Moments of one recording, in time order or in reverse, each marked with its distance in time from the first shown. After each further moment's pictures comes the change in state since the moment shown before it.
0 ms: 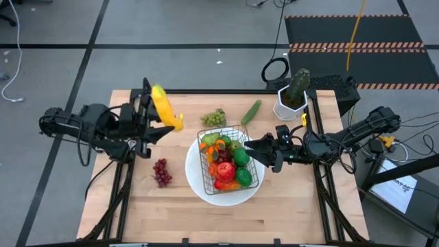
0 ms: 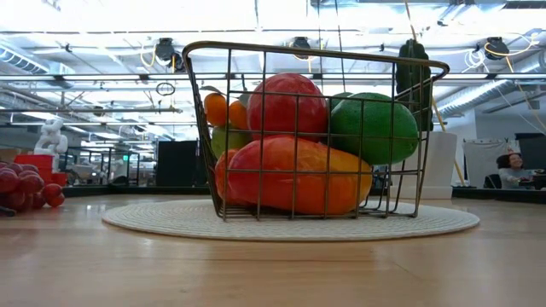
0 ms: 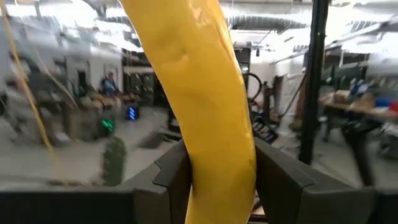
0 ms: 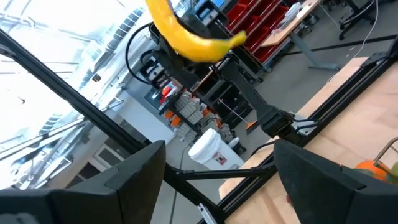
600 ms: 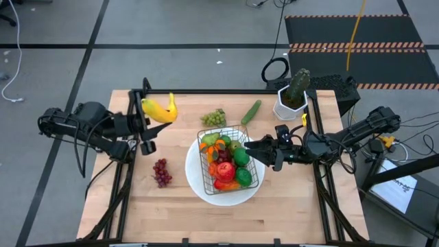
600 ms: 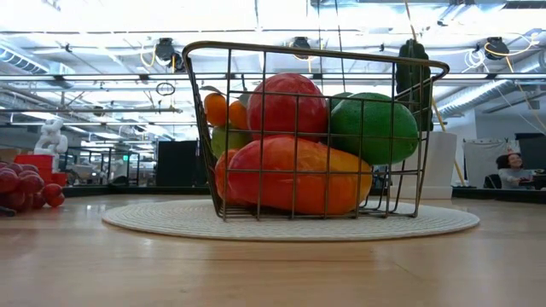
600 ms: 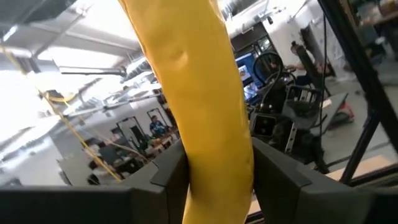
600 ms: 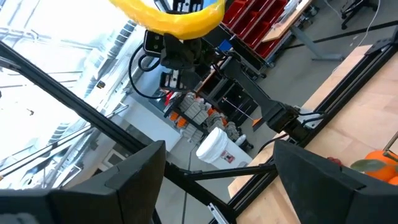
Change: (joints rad) left arm 0.009 -0.029 0.001 0.006 -0.031 0.587; right arm 0.000 0.000 0.000 0.001 -0.003 0.069
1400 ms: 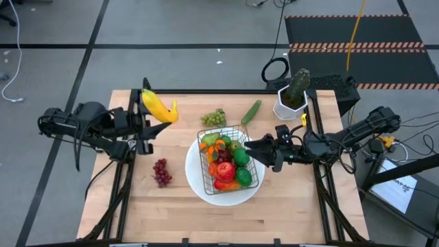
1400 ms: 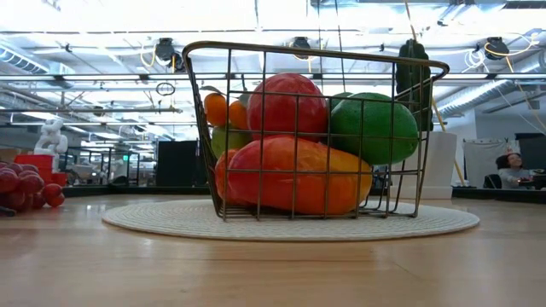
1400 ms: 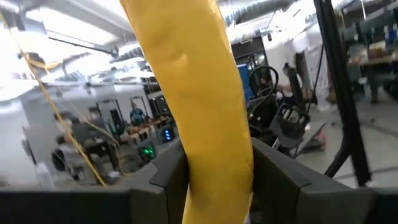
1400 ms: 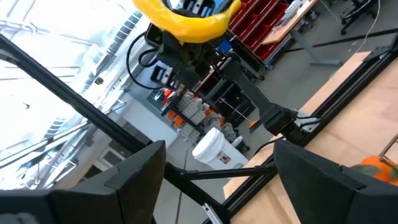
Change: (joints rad) left arm 0.000 0.000 0.000 0.000 0.000 -0.235; right arm 0.000 0.000 0.000 0.000 -0.001 -0.039
